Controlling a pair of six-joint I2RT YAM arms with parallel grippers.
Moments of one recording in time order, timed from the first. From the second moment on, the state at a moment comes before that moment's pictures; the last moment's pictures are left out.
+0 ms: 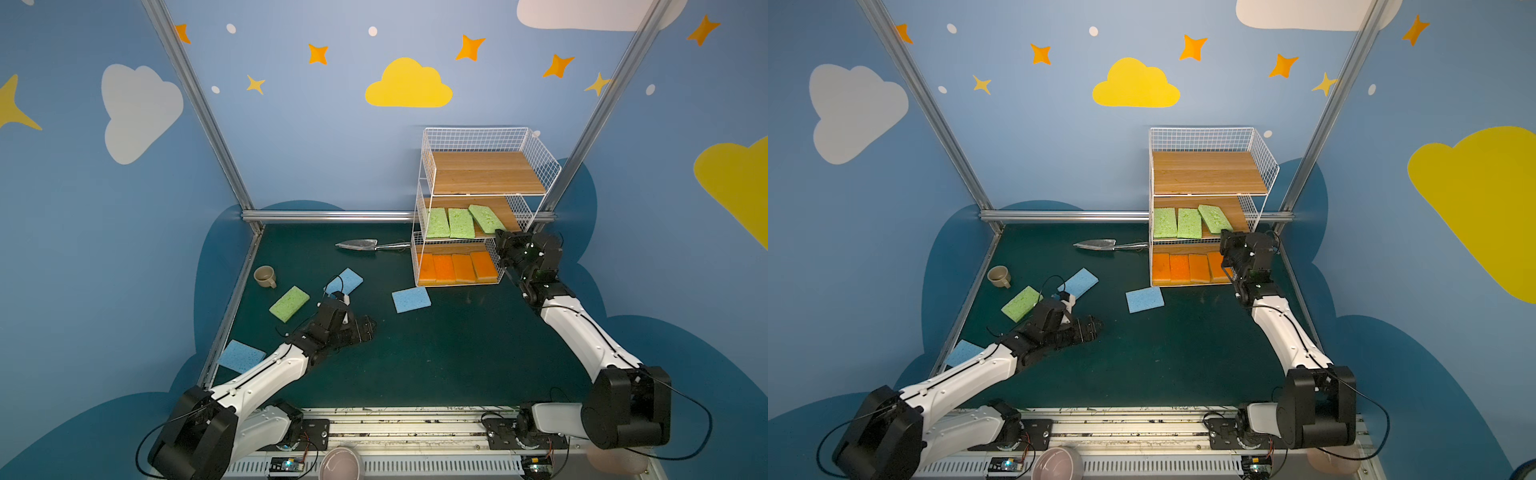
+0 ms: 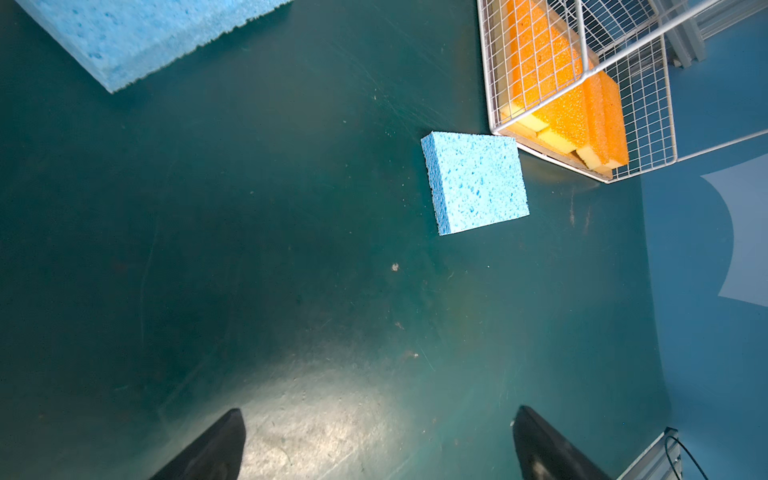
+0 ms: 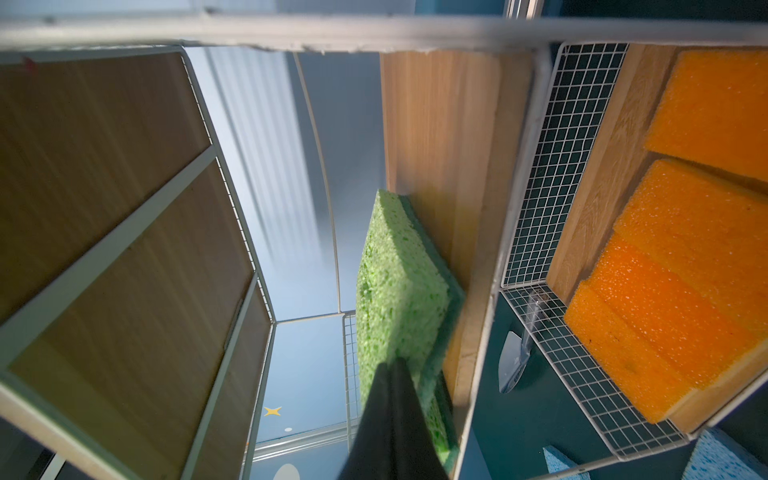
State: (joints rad) left arm -0.51 1.13 0.51 -0.17 0.15 -0.73; right arm 0.12 1.33 0.98 0.20 -0.09 1.58
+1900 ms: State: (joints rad) left arm -0.51 1.14 0.51 -0.16 0.15 -0.73; right arm 0.09 1.40 0.98 0.26 -0.22 1.60
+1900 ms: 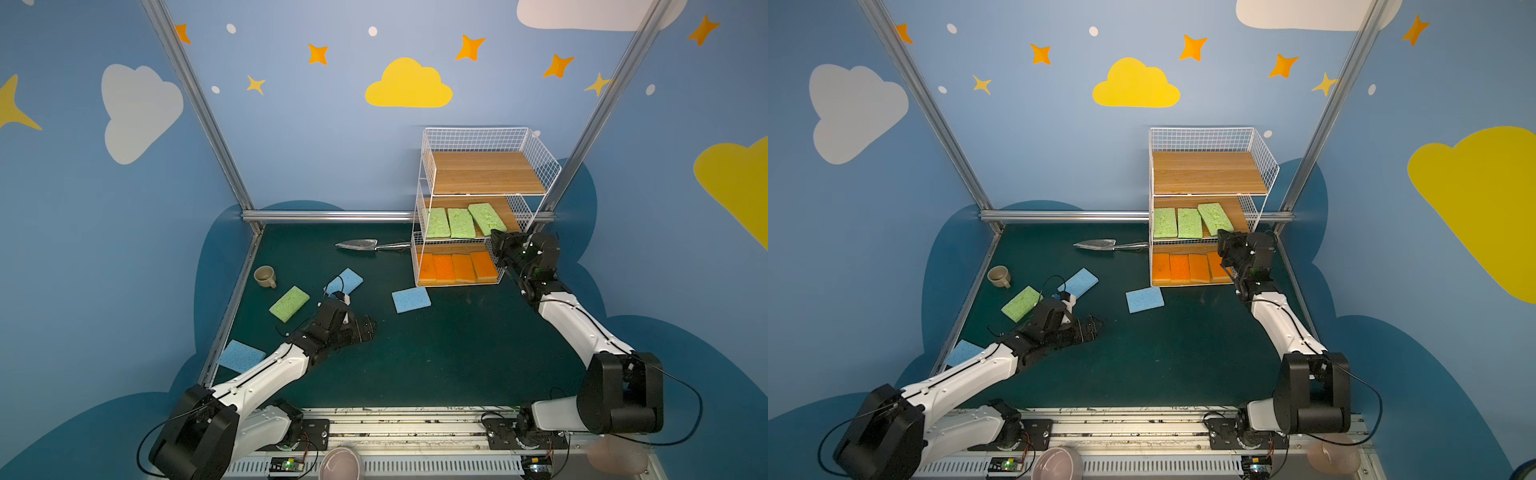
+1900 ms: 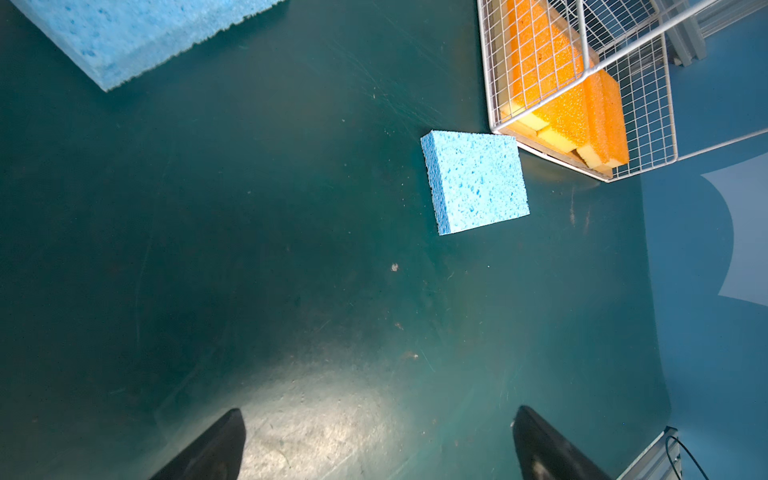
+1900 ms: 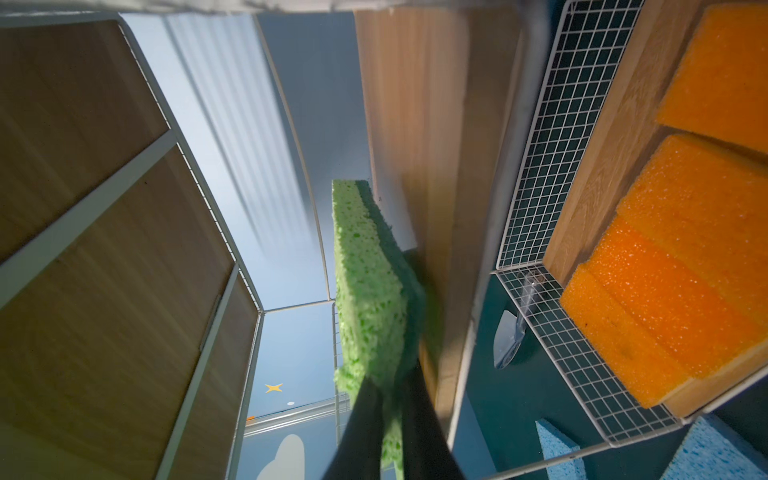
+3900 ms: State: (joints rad) left arm -0.51 1.13 0.50 -0.16 0.15 -0.73; right arm 0.10 1.36 1.00 0.13 -0.09 1.48
